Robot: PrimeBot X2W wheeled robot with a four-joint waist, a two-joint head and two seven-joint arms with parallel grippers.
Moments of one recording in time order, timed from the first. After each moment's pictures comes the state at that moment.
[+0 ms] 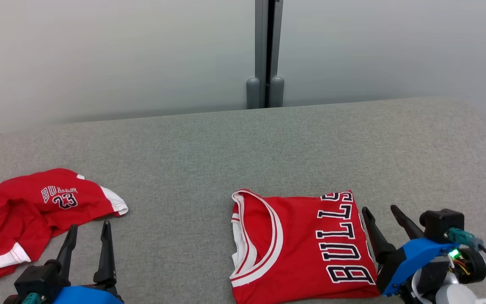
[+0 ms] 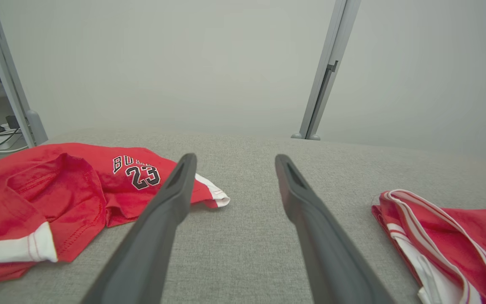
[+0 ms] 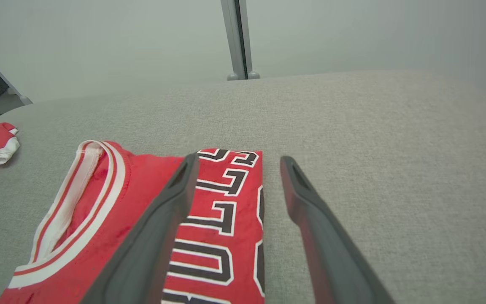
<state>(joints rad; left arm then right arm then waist) 0.03 0.33 -0.23 0.20 -0.51 0.07 -0.24 -0.09 -0.05 0.01 0.19 0.20 0.13 0.11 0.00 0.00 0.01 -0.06</state>
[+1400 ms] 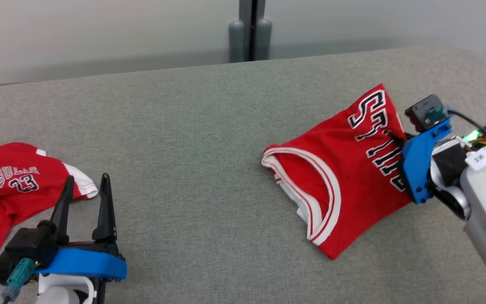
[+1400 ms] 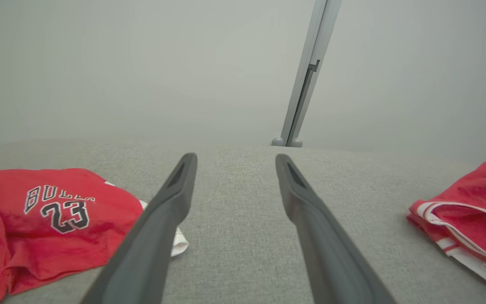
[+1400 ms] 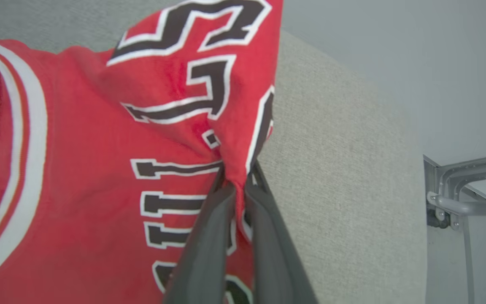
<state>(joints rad) -0.09 0.32 -0.23 0.15 -0.50 0.05 -0.26 -0.65 -0.41 0.41 0.50 0.25 0.13 0.47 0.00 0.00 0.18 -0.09</state>
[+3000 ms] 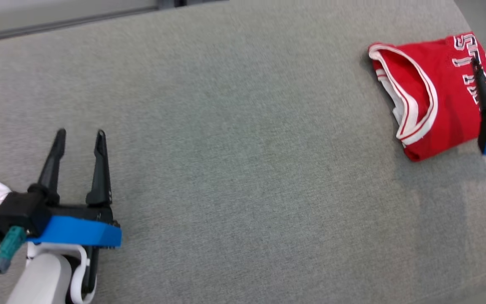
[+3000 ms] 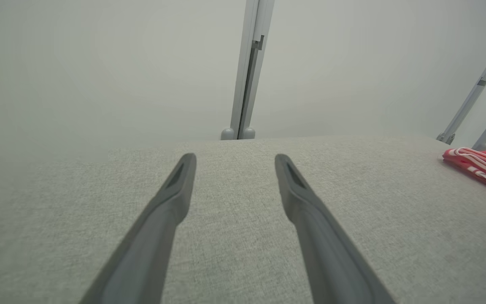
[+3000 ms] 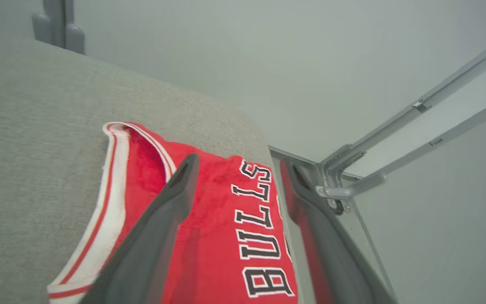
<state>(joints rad) -0.24 0.37 -0.25 0.10 -0.44 0.05 -0.24 -0.74 -0.48 0.11 0.62 0.05 0.13 0.00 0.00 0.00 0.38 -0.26</state>
